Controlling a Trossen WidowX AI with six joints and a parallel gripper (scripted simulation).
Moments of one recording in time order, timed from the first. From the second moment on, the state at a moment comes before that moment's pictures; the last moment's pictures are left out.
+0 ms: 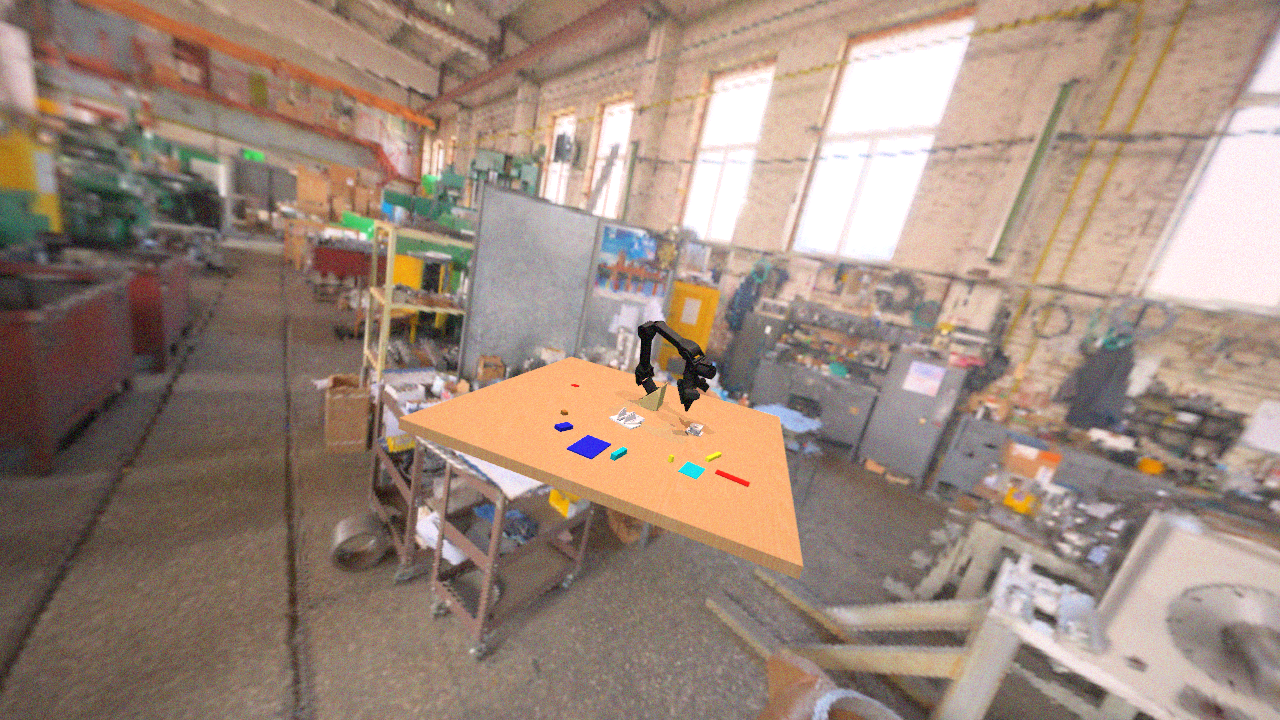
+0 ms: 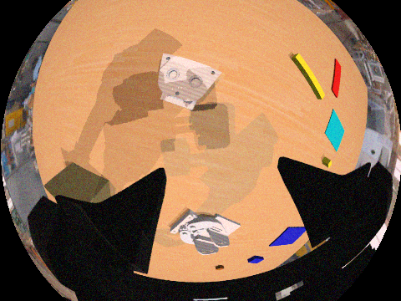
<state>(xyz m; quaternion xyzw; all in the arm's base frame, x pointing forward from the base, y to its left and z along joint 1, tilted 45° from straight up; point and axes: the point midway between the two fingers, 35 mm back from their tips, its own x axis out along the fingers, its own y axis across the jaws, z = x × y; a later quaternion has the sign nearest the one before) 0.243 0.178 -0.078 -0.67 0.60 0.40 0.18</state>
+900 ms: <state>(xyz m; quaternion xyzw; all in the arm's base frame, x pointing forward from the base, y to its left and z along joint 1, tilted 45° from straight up) 0.192 0.222 -0.150 -0.61 0.68 0.24 0.33</state>
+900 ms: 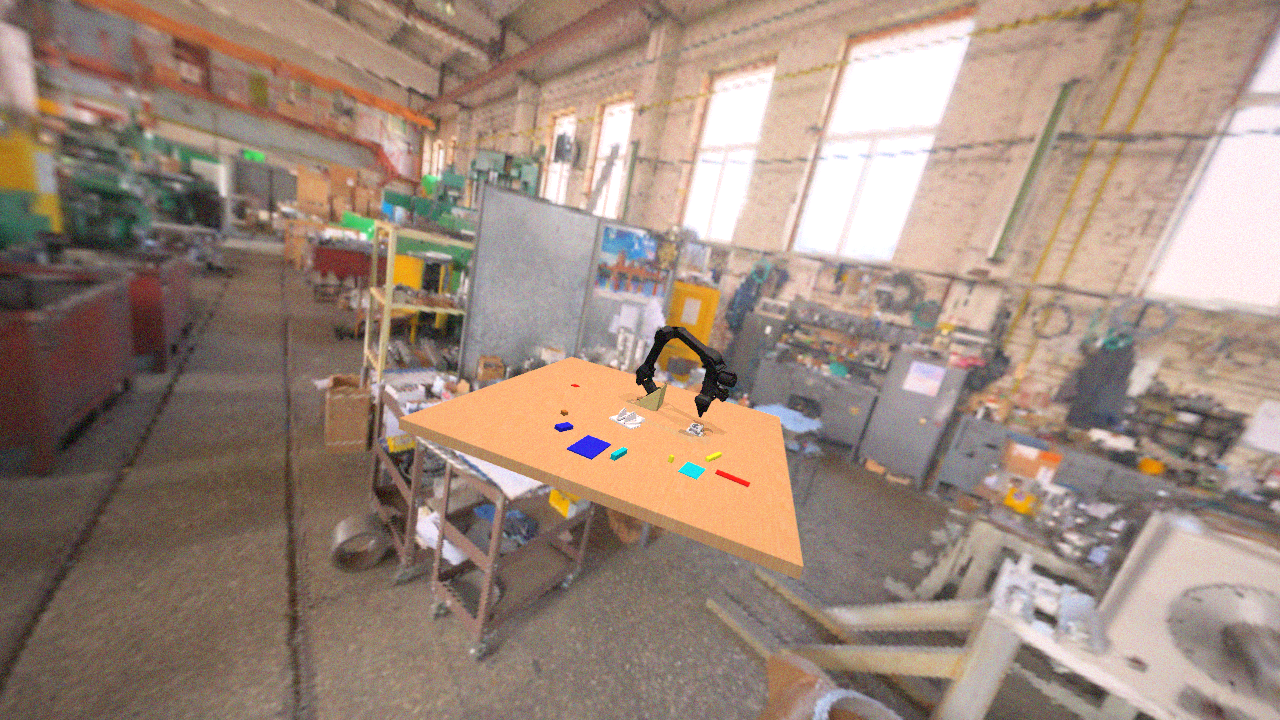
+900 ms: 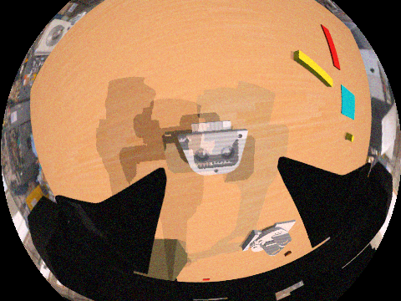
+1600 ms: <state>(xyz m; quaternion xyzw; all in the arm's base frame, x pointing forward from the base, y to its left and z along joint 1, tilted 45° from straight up) 0.188 0.197 -0.171 -0.61 0.68 0.23 0.32</state>
